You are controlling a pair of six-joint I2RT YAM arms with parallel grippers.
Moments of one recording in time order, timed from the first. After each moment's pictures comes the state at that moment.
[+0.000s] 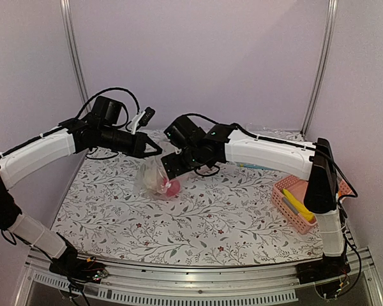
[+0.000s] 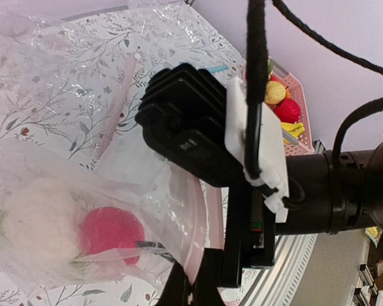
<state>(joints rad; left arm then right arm) -0.53 1.43 1.23 -0.48 0.55 -0.21 1.05 2.17 2.03 -0.72 0.30 0.38</state>
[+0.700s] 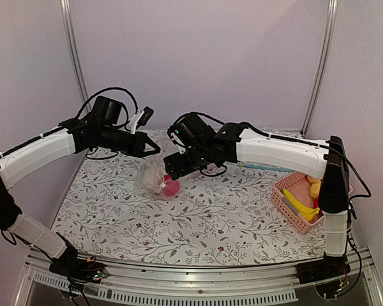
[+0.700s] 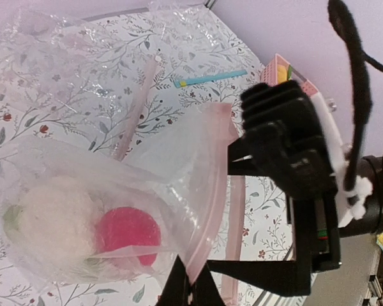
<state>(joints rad) -0.53 1.43 1.23 -0.48 0.47 -0.21 1.05 2.09 1.93 -0.67 0.22 0.36</state>
